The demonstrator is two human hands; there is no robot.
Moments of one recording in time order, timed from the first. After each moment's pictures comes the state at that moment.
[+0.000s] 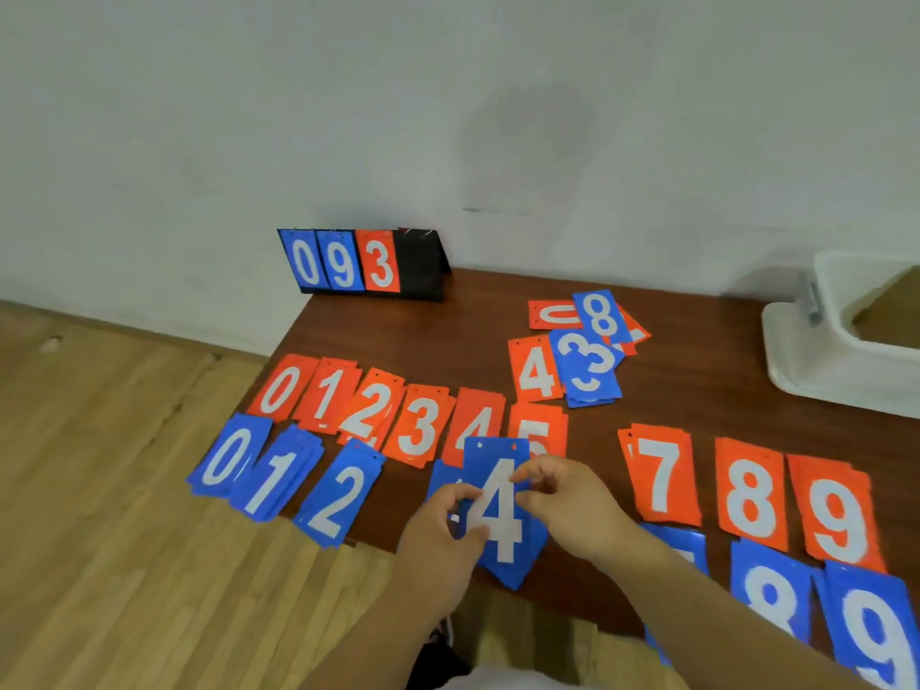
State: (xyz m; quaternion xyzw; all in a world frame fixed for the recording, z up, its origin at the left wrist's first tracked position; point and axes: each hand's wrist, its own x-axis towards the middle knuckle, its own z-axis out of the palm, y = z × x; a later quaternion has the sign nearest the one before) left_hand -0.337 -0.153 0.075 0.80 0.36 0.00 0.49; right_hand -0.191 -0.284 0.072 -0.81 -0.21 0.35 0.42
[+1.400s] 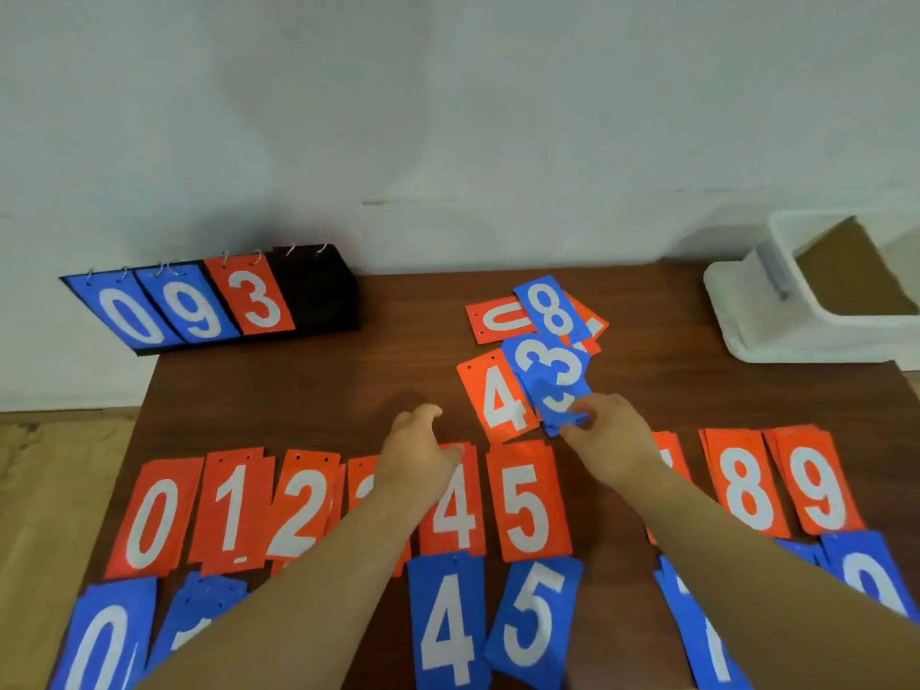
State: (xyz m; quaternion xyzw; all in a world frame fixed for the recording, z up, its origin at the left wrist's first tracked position) left_hand -0.129 0.010 0.018 0.89 0.28 -0.14 0.34; right_hand -0.042 -0.233 0.005 -0.94 -0.01 0.19 0.28
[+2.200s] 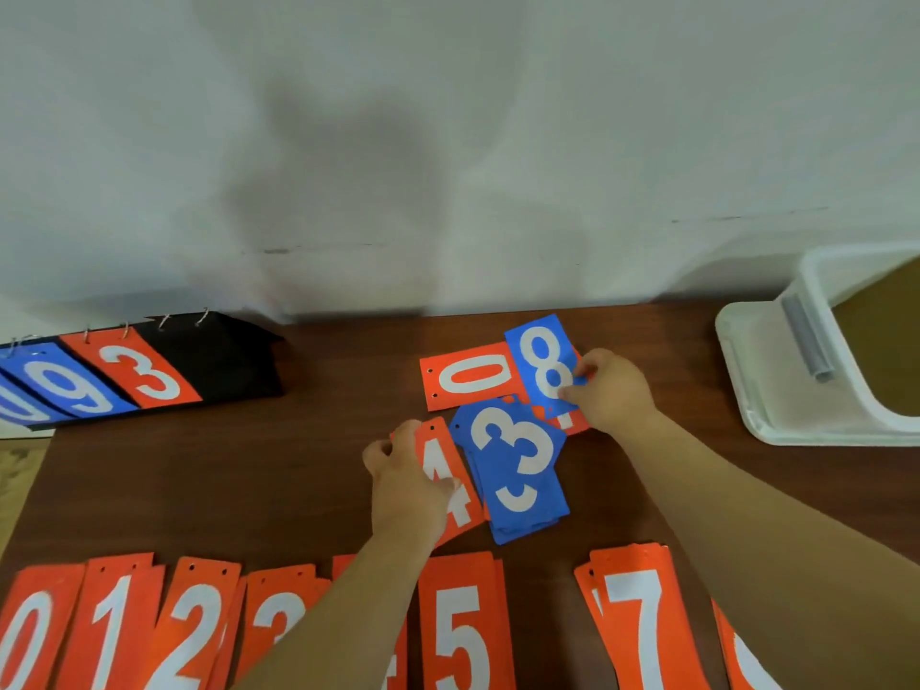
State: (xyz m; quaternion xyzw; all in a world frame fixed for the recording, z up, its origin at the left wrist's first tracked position) left_hand 0.004 -0.058 -0.030 0.83 0.41 -0.15 0.34; right_hand 0.177 -0.259 -0.044 -0.93 0.03 0.22 0.29
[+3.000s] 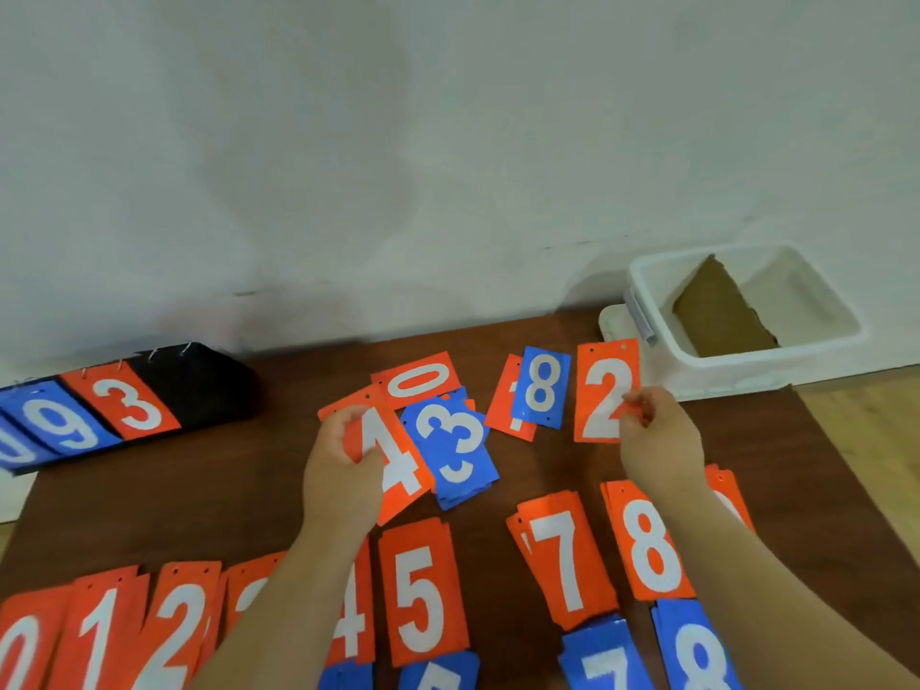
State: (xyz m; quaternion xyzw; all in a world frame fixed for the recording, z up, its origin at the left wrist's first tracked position) left_hand -0.042 -0.079 0.071 0.81 0.33 0.06 0.47; right_hand 0.042 -0.392 0.049 -0.89 0.15 0.00 0.43
